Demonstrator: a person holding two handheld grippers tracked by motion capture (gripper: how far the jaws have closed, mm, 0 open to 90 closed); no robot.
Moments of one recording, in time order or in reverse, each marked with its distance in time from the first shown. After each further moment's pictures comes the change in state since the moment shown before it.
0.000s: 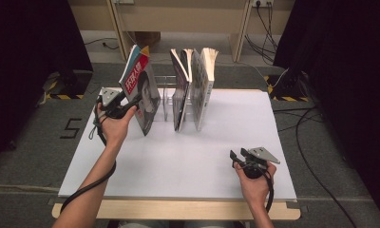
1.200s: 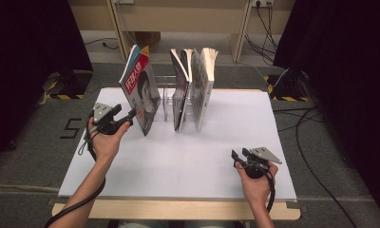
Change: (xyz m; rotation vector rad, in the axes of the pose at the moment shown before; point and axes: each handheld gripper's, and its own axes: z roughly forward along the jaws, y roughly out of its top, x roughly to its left) left arm 0.006 -0.026 -0.042 0.053 -0.038 0.004; right arm -0.003 0.000 -0.001 -0.003 -0.008 0.009
